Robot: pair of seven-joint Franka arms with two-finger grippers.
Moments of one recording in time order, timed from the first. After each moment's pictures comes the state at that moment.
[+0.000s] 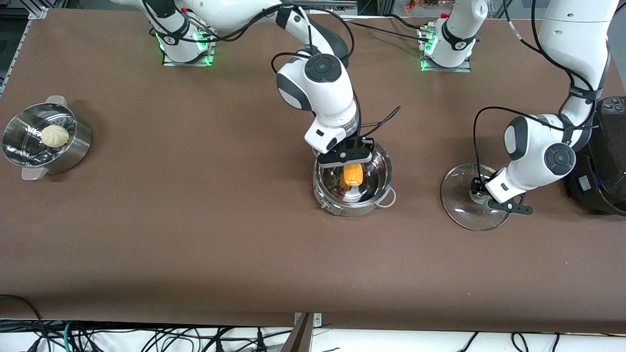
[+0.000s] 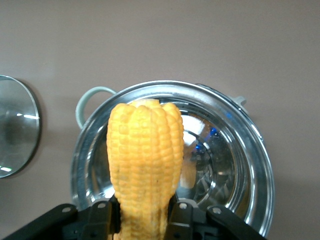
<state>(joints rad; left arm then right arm) 0.05 0.47 0.01 -2.01 0.00 2.42 0.23 0.78 0.85 0.12 -1.05 -0.10 2.22 0.84</state>
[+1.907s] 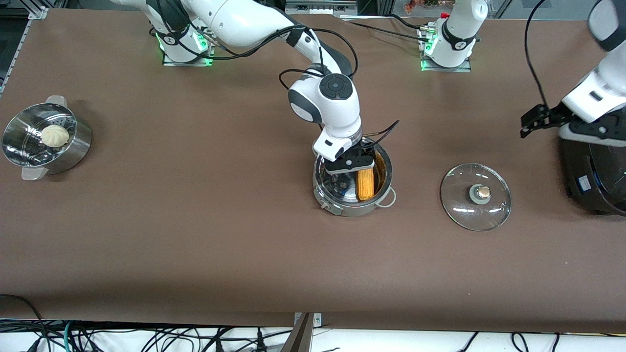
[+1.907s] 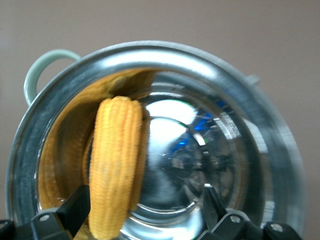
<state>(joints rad) 0.05 -0.14 0.03 -1.95 0.00 1.86 0.23 0.80 0.92 0.10 -1.01 -0.16 2.17 0.83</state>
